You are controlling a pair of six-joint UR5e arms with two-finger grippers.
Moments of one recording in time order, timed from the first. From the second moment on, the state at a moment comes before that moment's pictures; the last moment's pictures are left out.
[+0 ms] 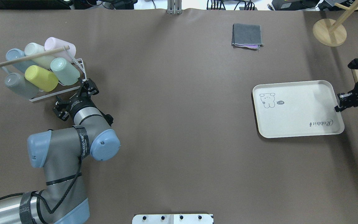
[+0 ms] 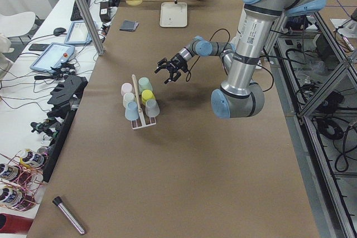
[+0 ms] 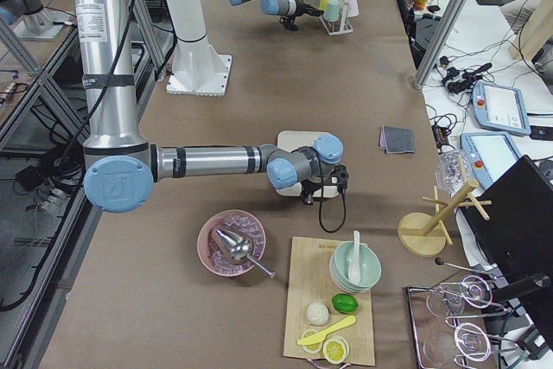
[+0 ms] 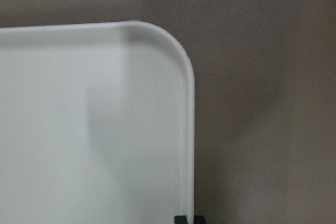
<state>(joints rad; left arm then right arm) -0.38 -2.01 -1.79 -1.06 -0.74 0.83 1.14 -1.53 1.53 -1.24 2.42 0.51</state>
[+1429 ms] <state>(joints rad) -0.42 -2.02 -1.57 -1.25 -0.57 0.97 0.98 -1.37 1.70 -1.27 2.50 0.81</state>
